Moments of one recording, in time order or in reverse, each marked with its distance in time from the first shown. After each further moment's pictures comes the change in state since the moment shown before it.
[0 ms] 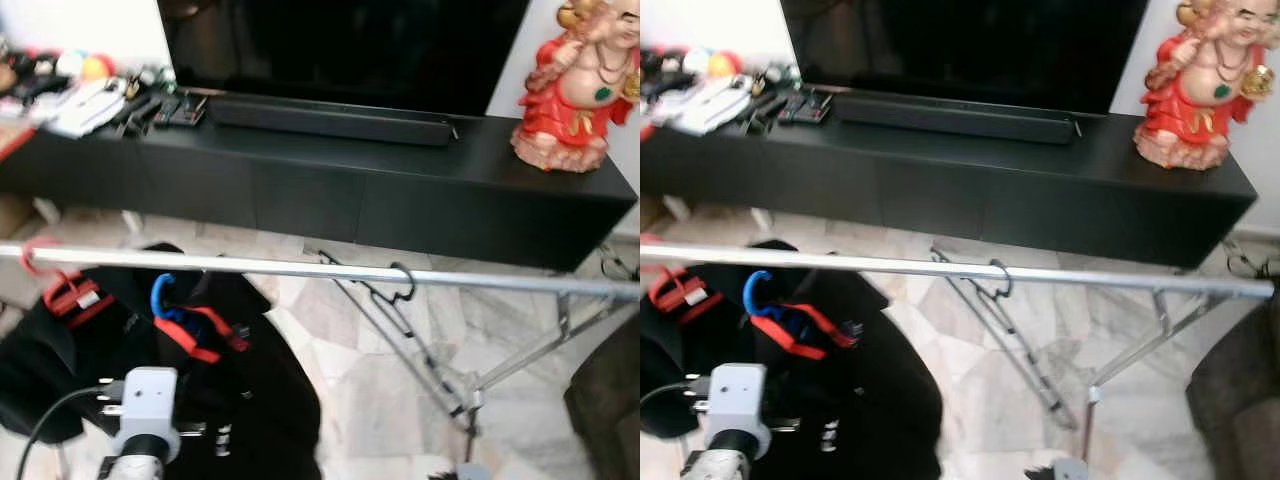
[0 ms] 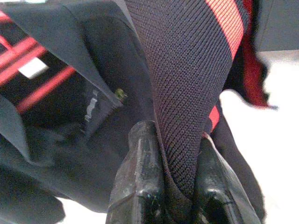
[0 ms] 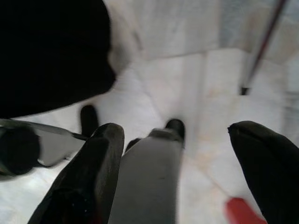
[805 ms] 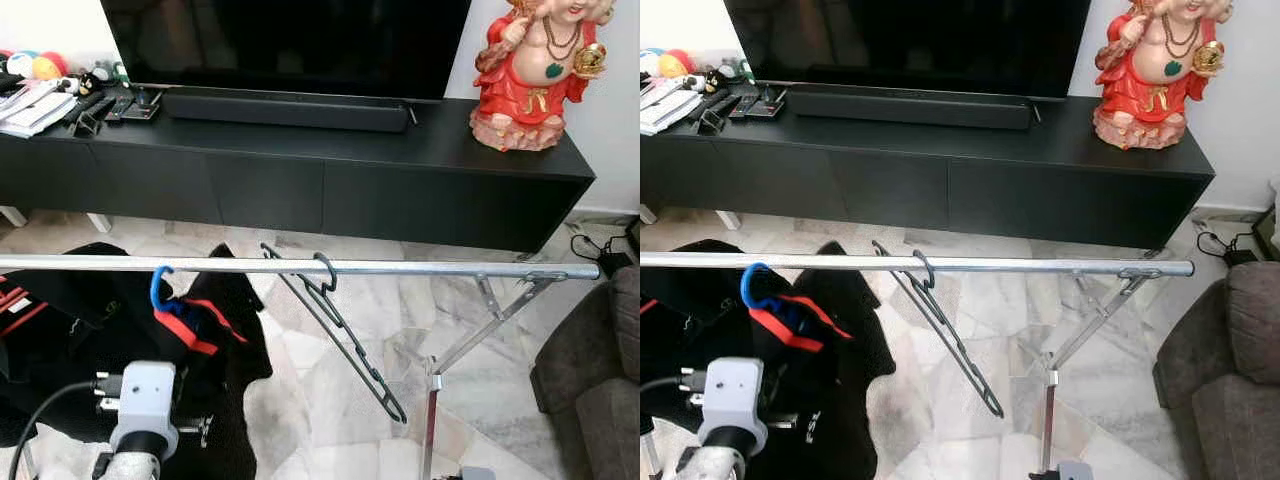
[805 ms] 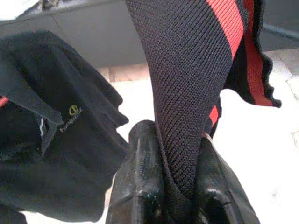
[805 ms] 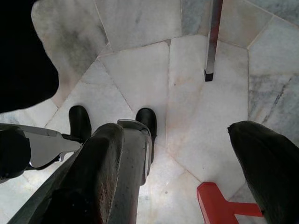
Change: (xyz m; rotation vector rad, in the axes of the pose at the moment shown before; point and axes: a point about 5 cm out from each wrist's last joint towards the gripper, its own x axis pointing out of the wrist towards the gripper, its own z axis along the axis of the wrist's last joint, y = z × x) left arm -0.005 0.001 0.008 0.013 -0.018 -0.010; right arm -0.002 -0.007 -0.003 0.006 0.008 -0.015
